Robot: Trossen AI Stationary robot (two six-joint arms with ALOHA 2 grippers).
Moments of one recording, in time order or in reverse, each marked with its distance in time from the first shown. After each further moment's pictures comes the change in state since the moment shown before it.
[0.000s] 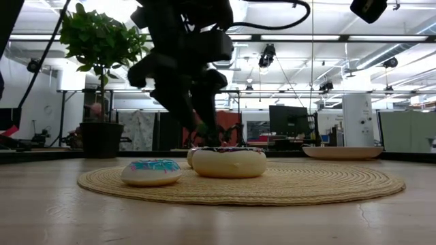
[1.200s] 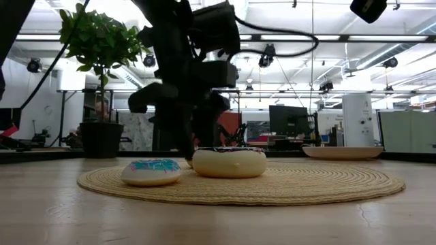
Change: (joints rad) left arm 0.006 0.098 -0.003 0.020 0.019 -0.006; right arm 0.000 0.000 0.000 0.002 0.000 0.000
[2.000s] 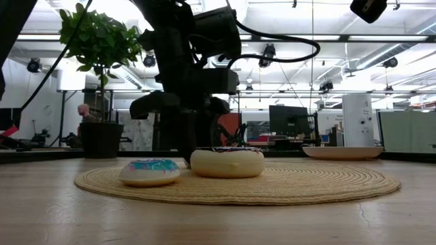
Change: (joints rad) left arm 0.000 0.022 0.002 0.003 -0.028 -0.009; right arm 0.000 0.000 0.000 -0.001 0.000 -0.003
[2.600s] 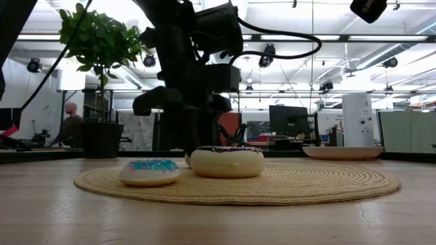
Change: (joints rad) left arm 0.000 0.000 0.020 -0.007 0.005 -0.004; right arm 0.000 0.000 0.000 0.000 0.000 0.000
